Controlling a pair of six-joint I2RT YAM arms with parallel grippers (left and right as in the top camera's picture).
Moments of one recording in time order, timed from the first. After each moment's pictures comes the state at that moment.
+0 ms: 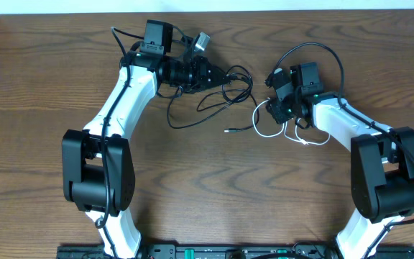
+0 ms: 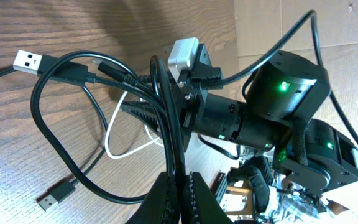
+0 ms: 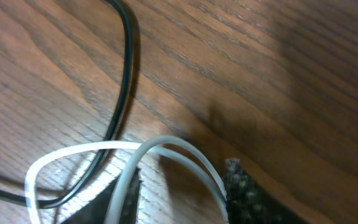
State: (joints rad) left arm -0.20 1.95 1.54 -0.62 1.04 -0.35; right arm 0.22 1.91 1.10 -0.26 -0.23 -0.24
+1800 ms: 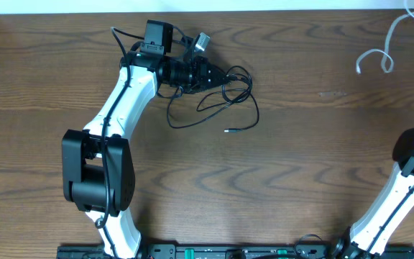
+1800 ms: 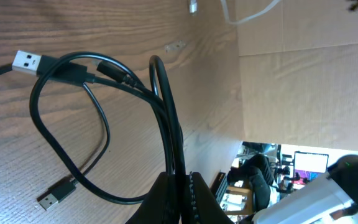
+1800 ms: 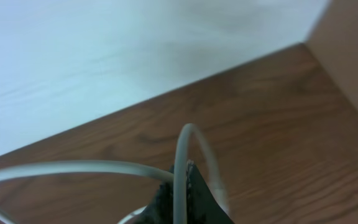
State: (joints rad) left arm -0.20 1.95 1.54 -0.63 1.04 -0.35; right arm -0.42 2.32 2.59 -0.94 -0.13 0.07
